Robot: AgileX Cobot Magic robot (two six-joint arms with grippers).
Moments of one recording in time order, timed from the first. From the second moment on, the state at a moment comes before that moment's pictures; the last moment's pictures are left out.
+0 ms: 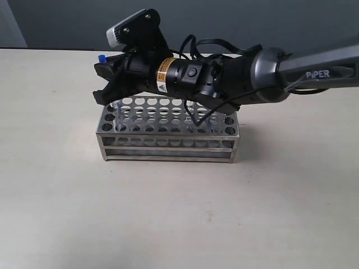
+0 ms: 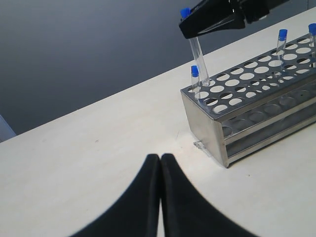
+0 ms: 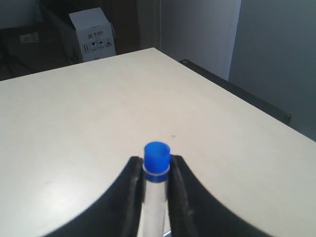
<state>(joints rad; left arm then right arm) -0.35 0.00 0.00 0.21 0.25 0.06 0.69 2.03 -1.26 -0.63 -0.52 0.51</state>
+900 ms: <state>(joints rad) -0.35 0.00 0.00 0.21 0.26 0.06 0.69 2.16 -1.33 -0.63 -0.47 0.56</state>
